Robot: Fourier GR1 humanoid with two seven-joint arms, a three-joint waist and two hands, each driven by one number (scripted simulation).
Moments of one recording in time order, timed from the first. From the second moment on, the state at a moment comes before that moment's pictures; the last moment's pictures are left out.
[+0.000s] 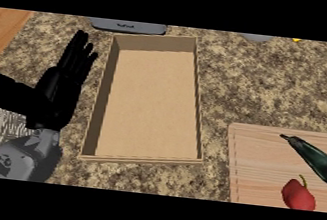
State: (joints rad) left arm -0.29 0.20 -0.19 -1.74 0.19 0.37 0.31; right arm 0.81 -0.69 0.00 -2.35 0.37 -0.43 0.78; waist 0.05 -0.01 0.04
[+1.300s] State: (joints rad) left arm -0.09 0.22 -0.02 -1.67 0.21 0.20 0.20; right arm 0.30 -0.40 0.22 -2.08 0.78 -0.22 1.02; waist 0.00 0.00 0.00
